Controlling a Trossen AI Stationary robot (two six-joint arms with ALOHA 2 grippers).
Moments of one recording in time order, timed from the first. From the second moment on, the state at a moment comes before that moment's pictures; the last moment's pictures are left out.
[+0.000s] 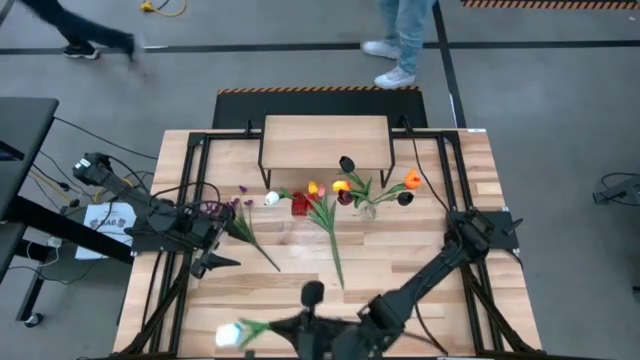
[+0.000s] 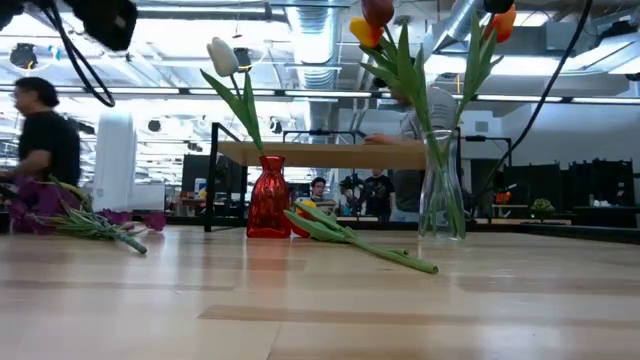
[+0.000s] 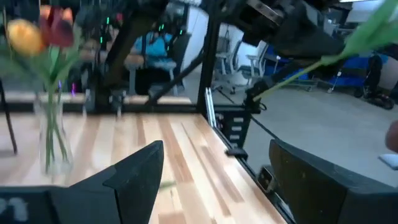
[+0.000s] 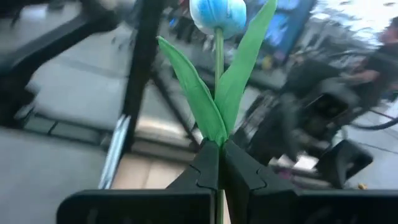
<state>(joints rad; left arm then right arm) -0.56 0.52 0.29 0.25 -0.22 -0.15 0.66 2.22 2.07 -0.03 0.75 -0.23</state>
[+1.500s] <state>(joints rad) -0.63 0.86 0.30 0.98 -0.29 0.18 0.46 2.23 2.07 0.00 0.79 -0.11</state>
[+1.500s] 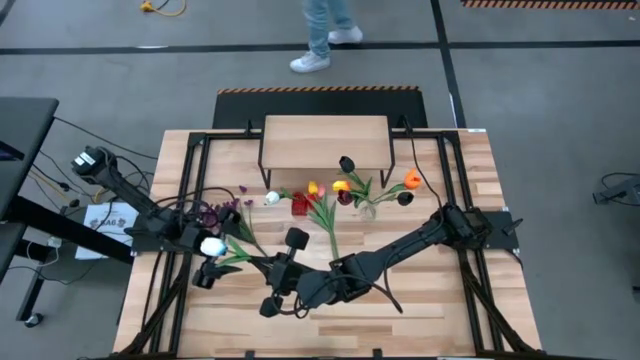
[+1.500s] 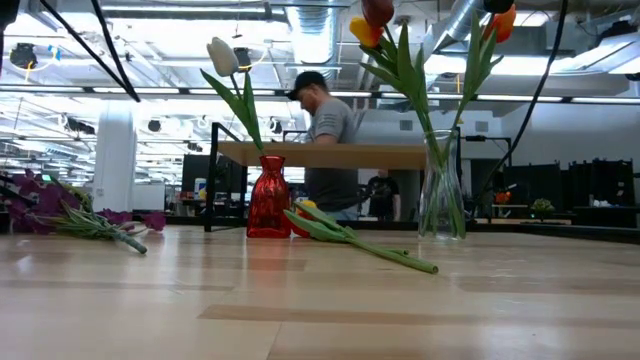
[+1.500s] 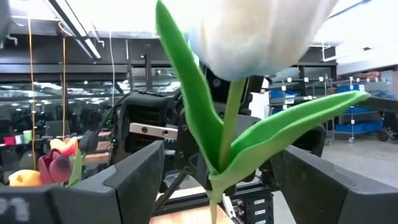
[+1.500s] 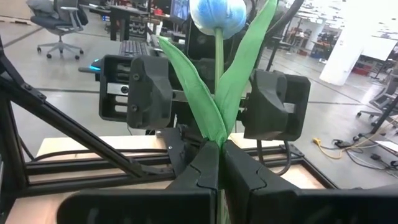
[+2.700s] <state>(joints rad) -0.63 0.87 0.36 0.77 -0.33 0.14 0.55 2.23 2.07 -0.09 0.78 -0.10</state>
